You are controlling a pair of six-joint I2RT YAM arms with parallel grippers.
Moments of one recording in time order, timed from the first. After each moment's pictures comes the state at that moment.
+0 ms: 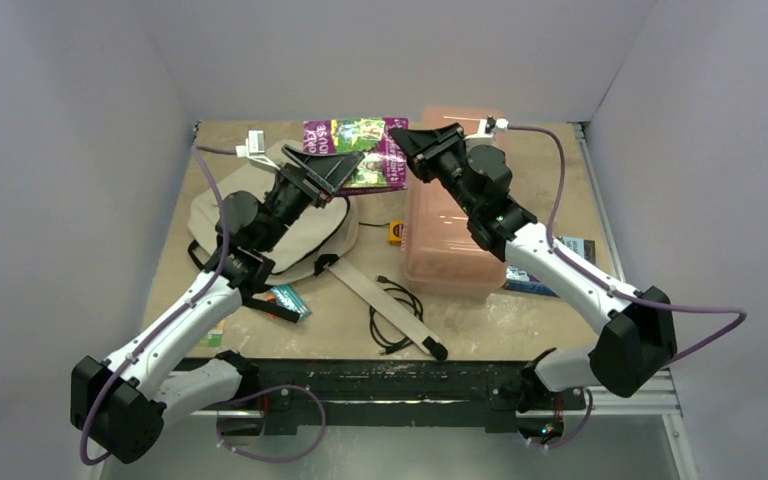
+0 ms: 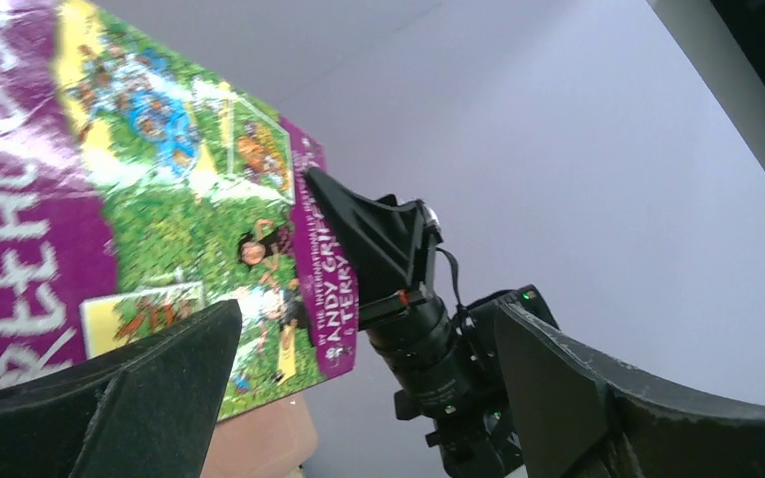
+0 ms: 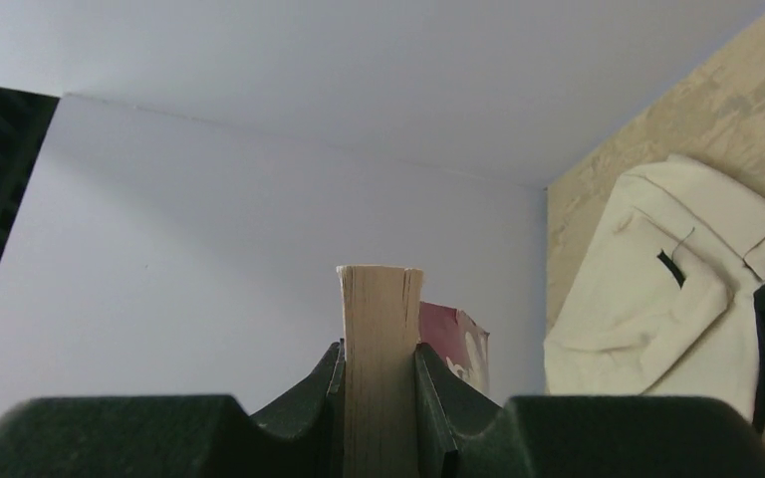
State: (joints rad) left arm -0.50 1.04 0.84 0.50 0.18 -1.17; right arm 0.59 1.39 1.14 0.31 0.06 1.37
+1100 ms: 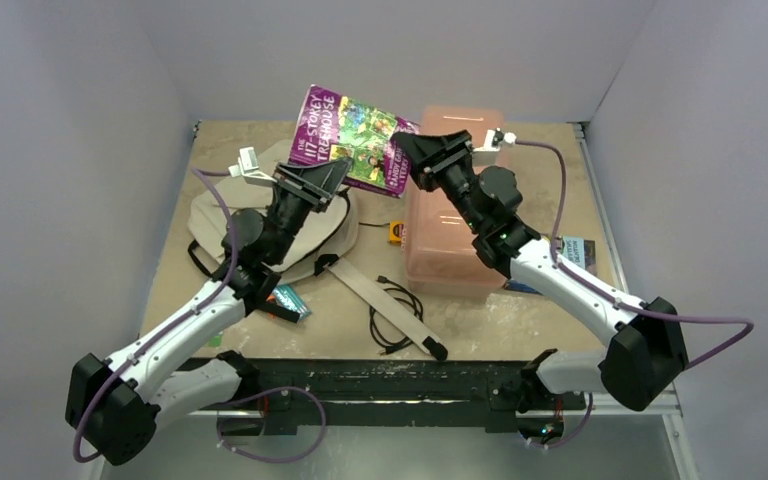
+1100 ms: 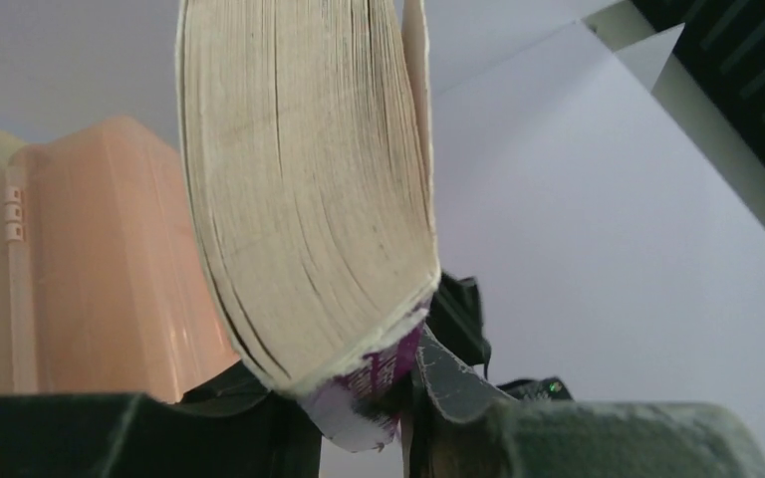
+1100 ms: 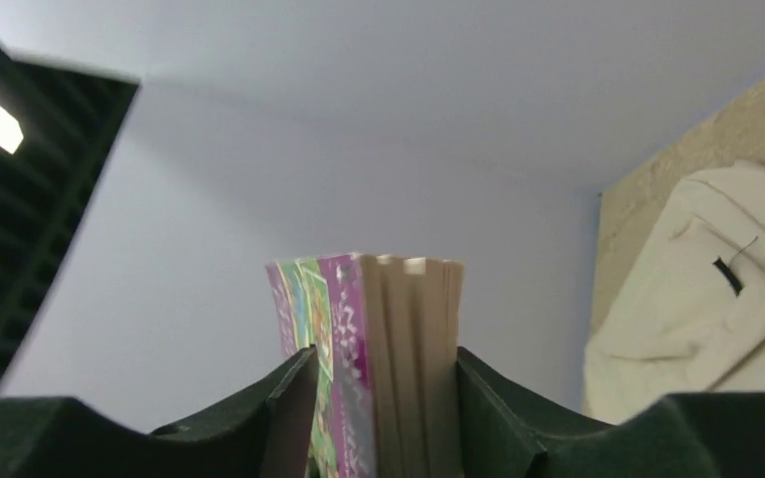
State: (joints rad) left arm -0.60 1.03 0.74 0.62 -0.15 -1.18; right arm 0.63 1.30 1.00 0.50 0.15 1.45
